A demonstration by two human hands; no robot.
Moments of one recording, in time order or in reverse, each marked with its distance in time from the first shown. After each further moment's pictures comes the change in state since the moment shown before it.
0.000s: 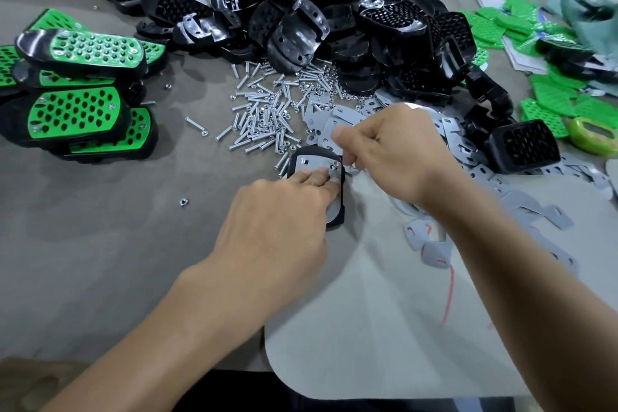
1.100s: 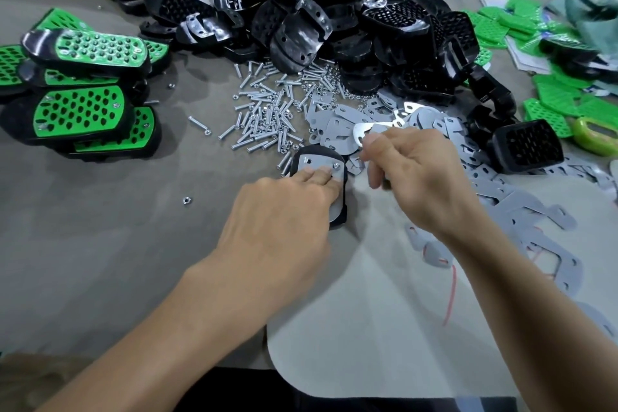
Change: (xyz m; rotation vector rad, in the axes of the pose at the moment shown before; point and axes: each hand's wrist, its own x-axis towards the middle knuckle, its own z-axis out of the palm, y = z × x) left_hand 0.000 -0.001 -0.002 -0.001 0.011 0.007; right_hand -0.031 0.014 0.005 0.197 0.089 -0.004
